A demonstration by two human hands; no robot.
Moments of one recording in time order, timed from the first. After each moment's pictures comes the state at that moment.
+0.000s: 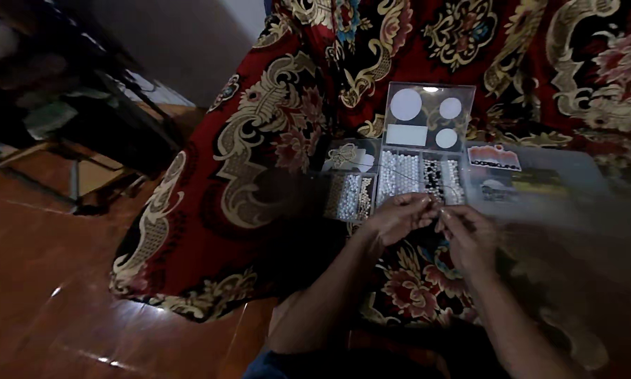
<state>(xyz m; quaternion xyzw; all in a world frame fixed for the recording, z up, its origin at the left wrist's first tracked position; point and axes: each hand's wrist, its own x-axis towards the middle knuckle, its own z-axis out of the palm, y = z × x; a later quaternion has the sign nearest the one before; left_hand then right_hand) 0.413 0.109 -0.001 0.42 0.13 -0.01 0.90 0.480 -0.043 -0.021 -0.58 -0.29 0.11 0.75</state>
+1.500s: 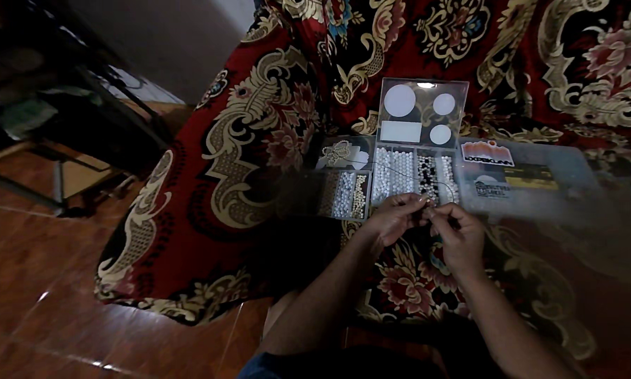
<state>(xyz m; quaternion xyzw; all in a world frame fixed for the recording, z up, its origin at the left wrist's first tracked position) 0.417 0.101 -0.006 0.43 0.17 -0.01 0.89 0.471 -0.039 -0.020 -0.67 -0.28 0.07 0.69</state>
